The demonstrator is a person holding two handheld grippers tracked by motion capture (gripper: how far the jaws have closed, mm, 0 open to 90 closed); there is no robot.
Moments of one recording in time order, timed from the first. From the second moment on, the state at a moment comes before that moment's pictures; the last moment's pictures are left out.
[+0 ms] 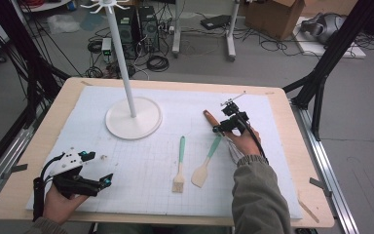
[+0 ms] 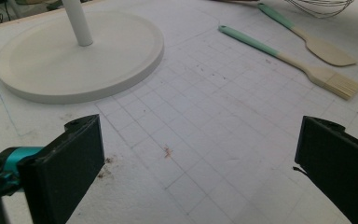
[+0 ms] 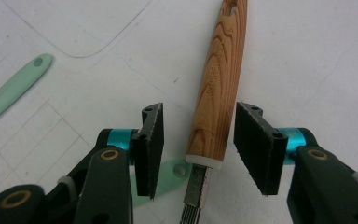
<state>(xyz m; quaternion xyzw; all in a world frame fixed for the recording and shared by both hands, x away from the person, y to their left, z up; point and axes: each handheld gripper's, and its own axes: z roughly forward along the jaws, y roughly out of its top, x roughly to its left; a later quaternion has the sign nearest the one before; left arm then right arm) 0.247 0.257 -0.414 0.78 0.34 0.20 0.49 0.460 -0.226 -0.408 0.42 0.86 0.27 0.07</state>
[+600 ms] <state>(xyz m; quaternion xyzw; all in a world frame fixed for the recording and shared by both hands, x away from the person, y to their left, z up) 0.247 0.256 -0.414 0.78 0.33 0.20 0.49 0.462 -0.223 -0.411 0.42 0.87 0.25 0.09</state>
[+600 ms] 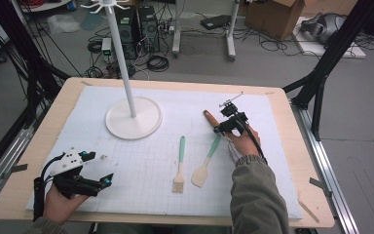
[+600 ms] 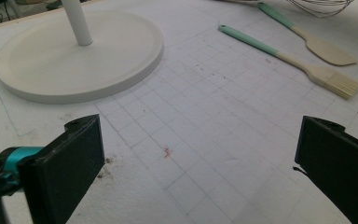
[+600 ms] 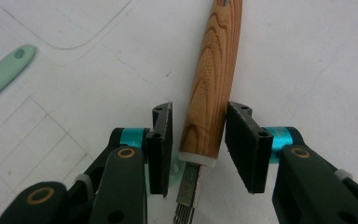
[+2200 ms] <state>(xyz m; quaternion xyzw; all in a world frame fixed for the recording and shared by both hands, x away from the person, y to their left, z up) 0.248 0.257 -0.414 0.78 0.33 0.20 0.49 0.464 -0.222 -0.415 0.44 0.86 0.23 0.08</state>
